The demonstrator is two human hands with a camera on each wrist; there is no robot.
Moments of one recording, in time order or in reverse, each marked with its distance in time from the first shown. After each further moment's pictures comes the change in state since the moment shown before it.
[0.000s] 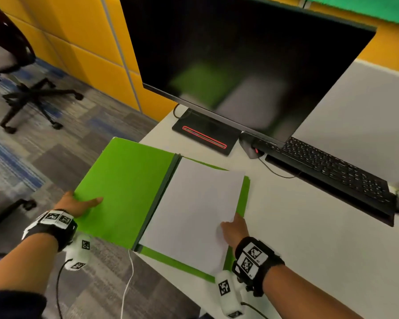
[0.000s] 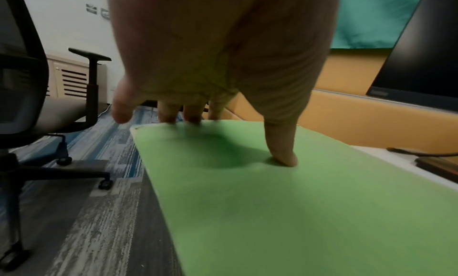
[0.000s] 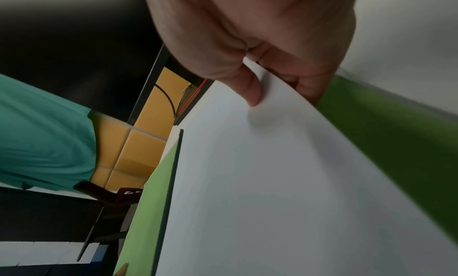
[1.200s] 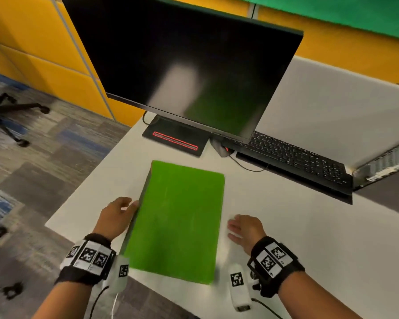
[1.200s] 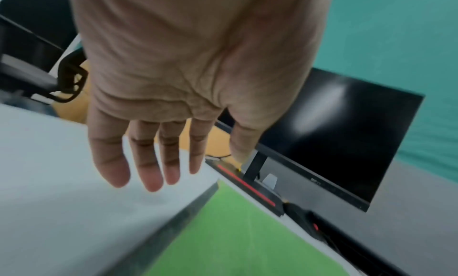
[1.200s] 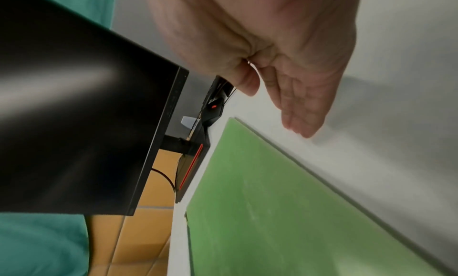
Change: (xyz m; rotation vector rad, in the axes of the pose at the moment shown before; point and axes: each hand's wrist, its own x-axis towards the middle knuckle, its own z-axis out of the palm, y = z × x) left_hand -0.125 0.086 0.082 -0.100 -0.090 0.526; right_hand -0.009 0.014 -0.093 0.571 0.025 0.237
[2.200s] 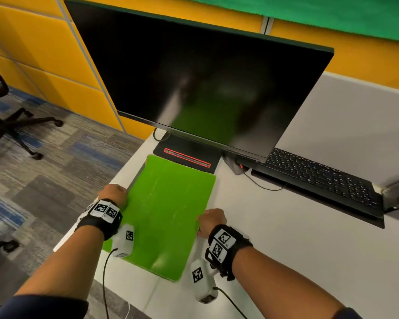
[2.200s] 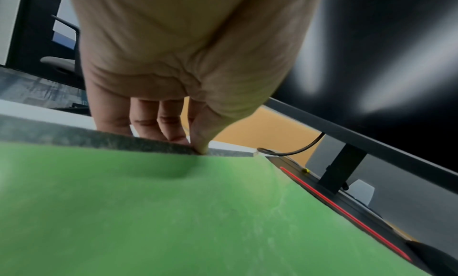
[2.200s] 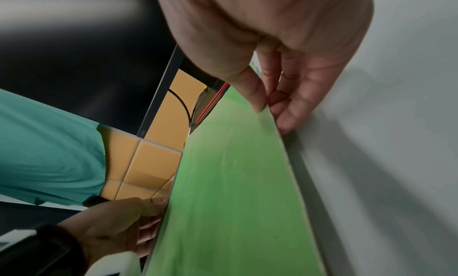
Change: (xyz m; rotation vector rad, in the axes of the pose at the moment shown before) left_hand 0.122 0.022 -0.047 0.205 0.083 -0.200; right_hand 0.030 -0.024 0.139 -0.534 -0.081 -0.208
